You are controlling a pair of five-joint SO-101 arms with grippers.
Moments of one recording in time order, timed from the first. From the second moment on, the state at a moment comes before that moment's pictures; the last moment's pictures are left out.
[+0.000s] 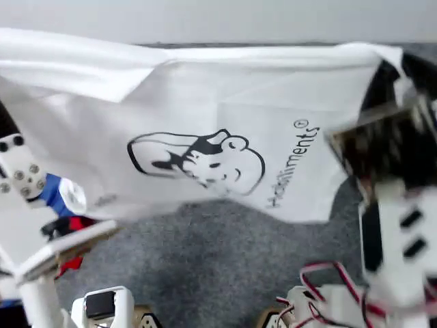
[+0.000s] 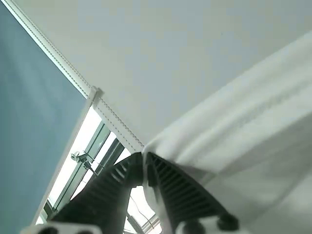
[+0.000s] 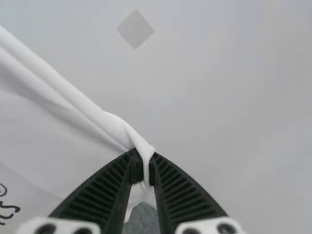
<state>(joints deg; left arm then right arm) -16.0 -60.2 5.7 36.0 -43.6 2.2 -17.4 -75.2 100.6 40.0</state>
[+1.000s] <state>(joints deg) -8.6 -58.4 34.1 49.5 -53.3 7.6 -16.0 -12.9 88.3 48.6</state>
